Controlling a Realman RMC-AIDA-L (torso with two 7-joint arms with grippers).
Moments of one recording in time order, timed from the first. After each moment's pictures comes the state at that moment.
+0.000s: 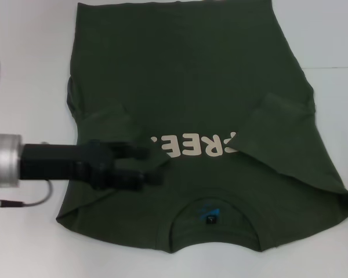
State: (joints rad) left arm -0.62 -2.11 0.60 0.80 2.10 1.84 -1.75; right arm 0.63 2.07 -0.77 -1.05 -2.89 -1.54 2.26
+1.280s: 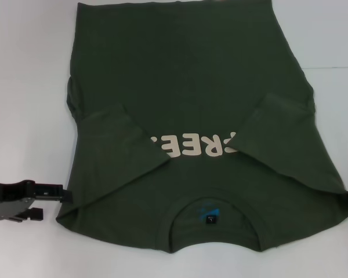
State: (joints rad) left arm -0.59 -2.08 0.46 0.97 2.64 1.69 -2.58; right arm 0.64 2.07 -0.79 -1.05 -2.89 -1.55 2.26
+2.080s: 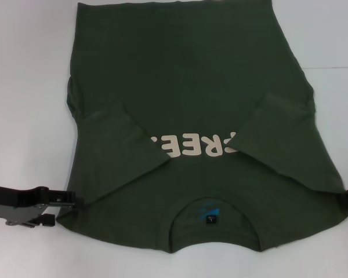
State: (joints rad) left arm -0.60 -2.08 0.49 0.86 2.64 1.61 -2.57; right arm 0.64 2.07 -0.79 -1.05 -2.89 -1.55 2.25
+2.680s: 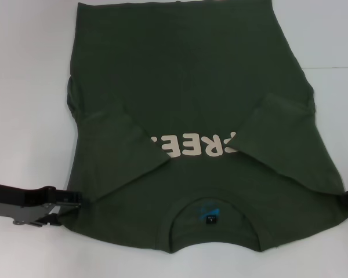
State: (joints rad) left arm -0.62 -2.08 0.49 0.82 2.64 1.59 -2.56; right arm 0.64 2.07 -0.80 -1.05 -2.89 -1.55 2.25
